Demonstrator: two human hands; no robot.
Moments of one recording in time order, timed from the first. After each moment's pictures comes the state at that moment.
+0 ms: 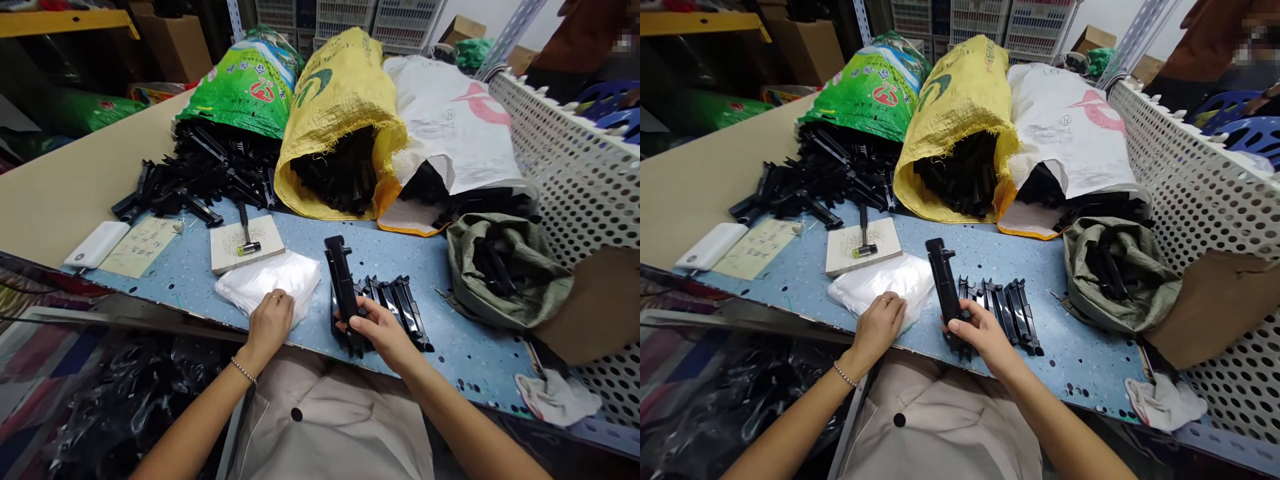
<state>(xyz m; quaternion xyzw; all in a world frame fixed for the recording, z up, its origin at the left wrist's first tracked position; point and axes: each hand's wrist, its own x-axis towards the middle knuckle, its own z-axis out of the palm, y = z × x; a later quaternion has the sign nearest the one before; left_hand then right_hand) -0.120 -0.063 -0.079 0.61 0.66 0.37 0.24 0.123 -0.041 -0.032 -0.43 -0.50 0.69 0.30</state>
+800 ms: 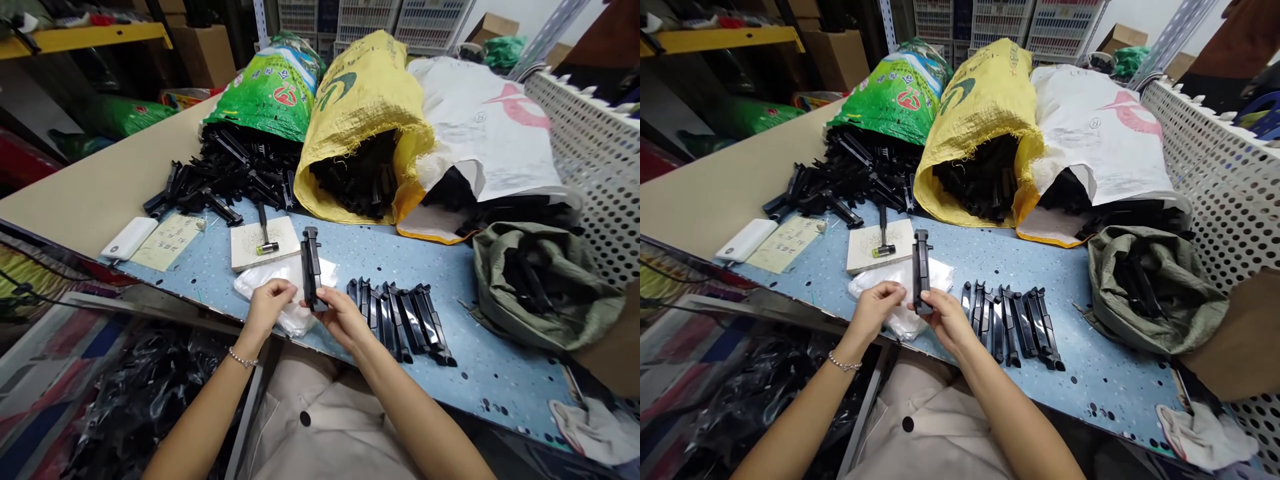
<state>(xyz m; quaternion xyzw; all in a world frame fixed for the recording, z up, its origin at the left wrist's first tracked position) -0.153 -0.047 -0.070 0.42 0.62 0.54 0.38 0.014 -0.017 -0.059 -0.32 -0.23 0.84 0.38</state>
